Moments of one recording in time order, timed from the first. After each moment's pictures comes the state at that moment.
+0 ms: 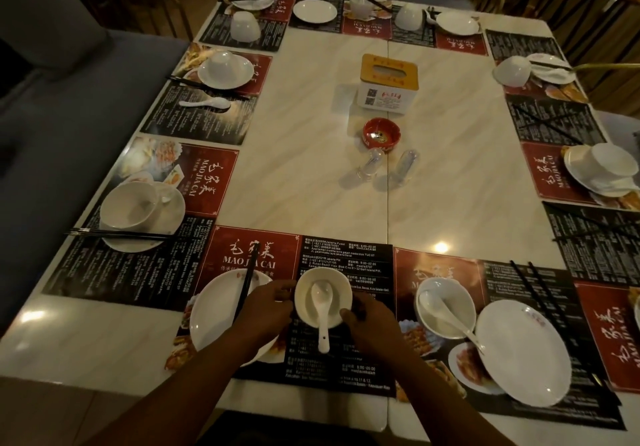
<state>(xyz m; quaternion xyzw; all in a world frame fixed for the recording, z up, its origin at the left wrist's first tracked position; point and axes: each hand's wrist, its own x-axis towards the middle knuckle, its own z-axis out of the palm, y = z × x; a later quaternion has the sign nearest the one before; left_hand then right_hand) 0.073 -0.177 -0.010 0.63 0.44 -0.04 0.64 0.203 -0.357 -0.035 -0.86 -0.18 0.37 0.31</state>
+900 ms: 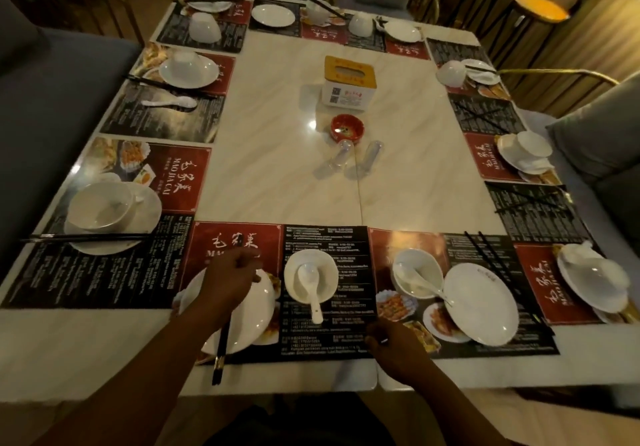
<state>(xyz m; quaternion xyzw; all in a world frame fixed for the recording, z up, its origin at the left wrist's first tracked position) 0.060 -0.140 0.018 0.66 0.43 0.06 0.61 0.159 -0.454 -0.013 -0.90 -0.17 0.35 0.19</state>
